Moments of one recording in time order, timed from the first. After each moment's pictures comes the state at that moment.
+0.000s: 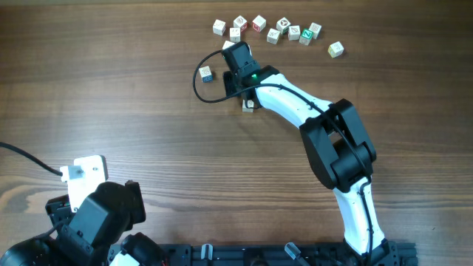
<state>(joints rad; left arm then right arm) -0.64 0.71 1.26 -1.68 -0.58 -0.68 0.58 2.28 1.66 -0.38 0.13 0.32</state>
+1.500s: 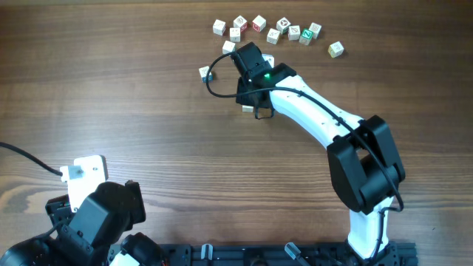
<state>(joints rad) -0.64 0.71 1.26 -1.68 -0.58 -0.68 0.58 2.06 1.56 -0.67 0.11 0.65</state>
